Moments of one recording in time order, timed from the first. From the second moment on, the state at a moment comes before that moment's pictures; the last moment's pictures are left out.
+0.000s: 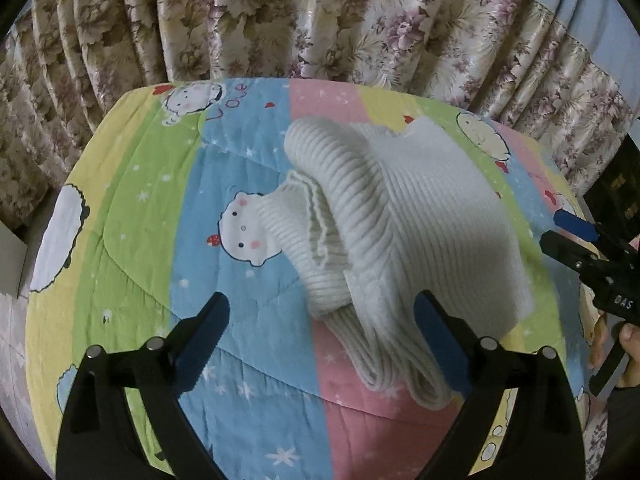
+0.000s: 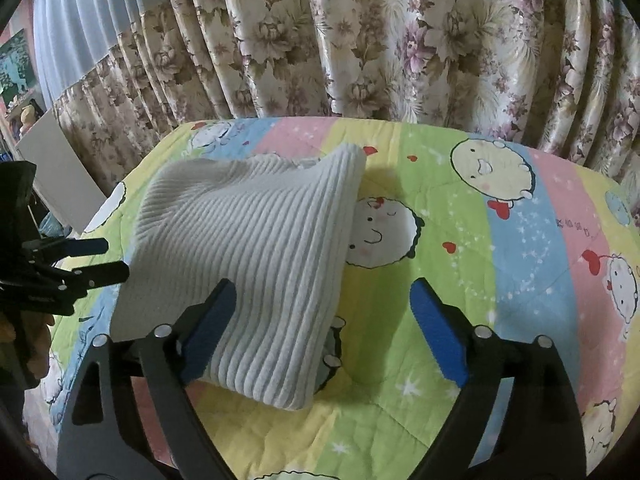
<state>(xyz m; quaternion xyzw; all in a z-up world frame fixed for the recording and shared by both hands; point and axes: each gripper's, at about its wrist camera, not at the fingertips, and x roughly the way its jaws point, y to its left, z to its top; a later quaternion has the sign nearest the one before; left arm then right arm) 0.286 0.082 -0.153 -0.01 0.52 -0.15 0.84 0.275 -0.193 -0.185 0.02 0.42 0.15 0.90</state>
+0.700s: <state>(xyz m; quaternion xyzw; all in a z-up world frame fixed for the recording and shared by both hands) 0.283 0.060 -0.178 0.00 0.52 -0.16 0.84 0.287 -0.180 -0.189 0.01 0.41 0.14 0.90</state>
